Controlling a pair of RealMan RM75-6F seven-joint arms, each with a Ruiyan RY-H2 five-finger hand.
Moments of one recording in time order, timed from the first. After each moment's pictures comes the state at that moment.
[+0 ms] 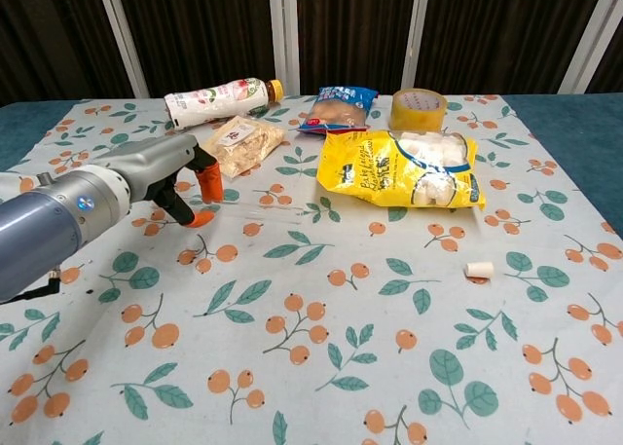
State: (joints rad) left arm -0.75 -1.79 -0.26 -1.36 0.90 1.07 0.52; right arm 0.08 -1.15 0.05 -1.74 -1.44 1.43 0.00
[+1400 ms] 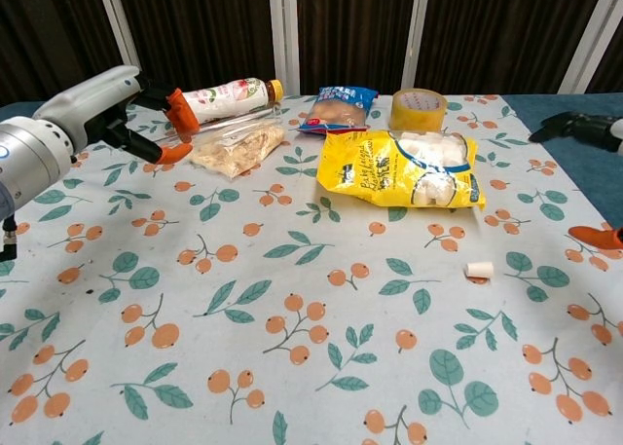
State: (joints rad) left arm -0.66 -1.68 -0.30 -1.37 1.15 1.12 0.02; right arm 0.33 -1.38 0.15 -1.71 -1.36 1.19 -0.37
